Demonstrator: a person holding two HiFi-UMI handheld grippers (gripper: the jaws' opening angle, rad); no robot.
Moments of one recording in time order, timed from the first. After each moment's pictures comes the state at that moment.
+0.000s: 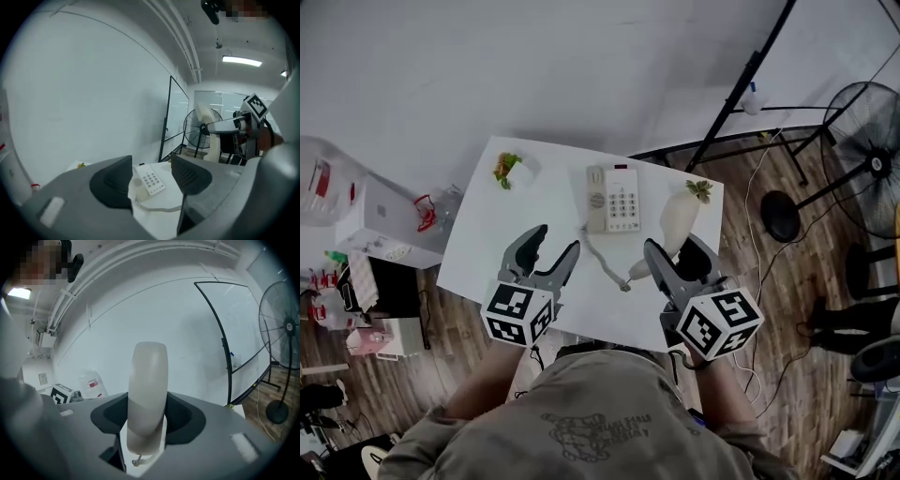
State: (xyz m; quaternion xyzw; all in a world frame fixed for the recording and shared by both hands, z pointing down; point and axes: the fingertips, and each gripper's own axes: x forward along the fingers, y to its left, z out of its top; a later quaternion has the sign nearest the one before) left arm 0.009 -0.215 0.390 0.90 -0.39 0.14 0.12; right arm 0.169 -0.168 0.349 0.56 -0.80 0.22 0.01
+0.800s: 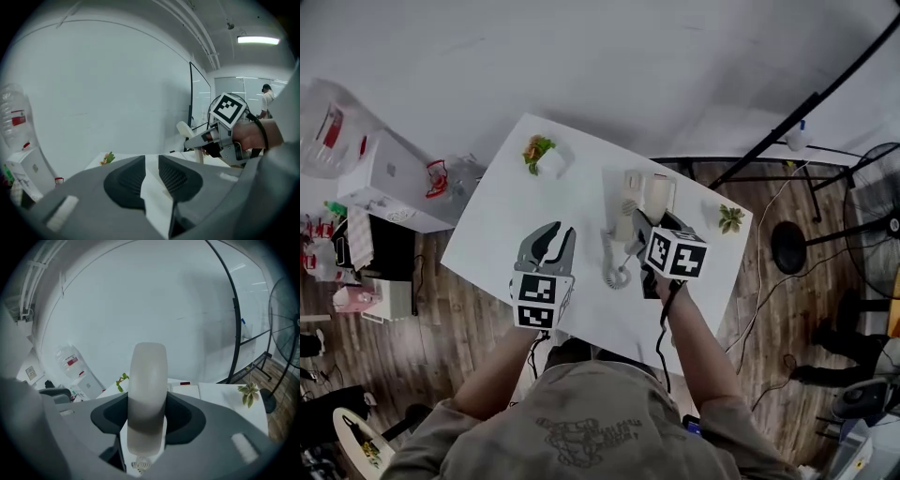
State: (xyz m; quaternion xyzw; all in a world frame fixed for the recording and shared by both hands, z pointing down) left arm -0.061 -0.273 0.466 0.84 -0.50 0.19 0.12; right arm 0.111 -0.319 0.516 0.56 -0.74 0.33 0.16
